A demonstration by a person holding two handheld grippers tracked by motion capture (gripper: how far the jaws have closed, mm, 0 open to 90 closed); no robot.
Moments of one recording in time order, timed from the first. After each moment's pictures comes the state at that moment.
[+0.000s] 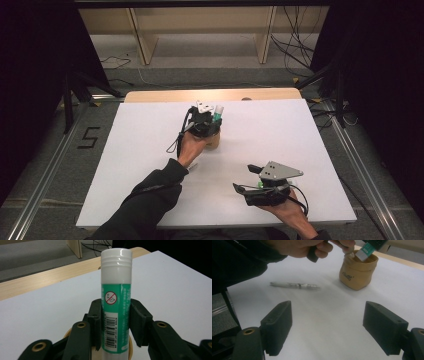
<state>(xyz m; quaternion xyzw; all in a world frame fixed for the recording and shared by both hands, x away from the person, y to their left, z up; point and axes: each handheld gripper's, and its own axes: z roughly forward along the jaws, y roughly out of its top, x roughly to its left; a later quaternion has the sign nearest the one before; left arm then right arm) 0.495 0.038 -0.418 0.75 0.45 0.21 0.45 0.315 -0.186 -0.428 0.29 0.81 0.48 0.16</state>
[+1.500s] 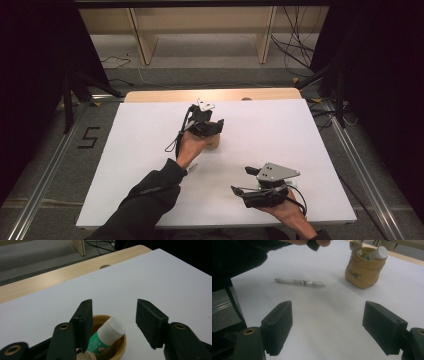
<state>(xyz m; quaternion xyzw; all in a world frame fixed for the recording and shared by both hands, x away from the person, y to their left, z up) 0.481 0.037 -0.395 0.76 0.44 0.21 0.43 0.315 -0.182 -0.430 0.28 0.82 0.48 0.15</state>
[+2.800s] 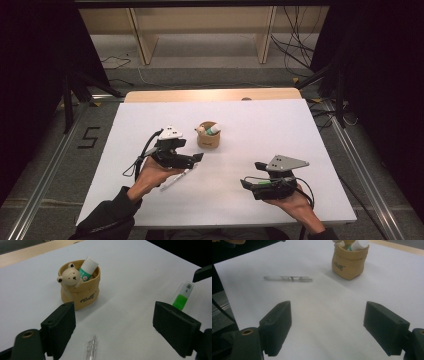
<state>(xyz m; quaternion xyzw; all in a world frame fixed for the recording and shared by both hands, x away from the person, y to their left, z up) 0.393 0.126 -0.399 0.80 0.37 0.12 0.45 0.332 -0.207 -0.425 0.32 0.82 0.46 0.13</state>
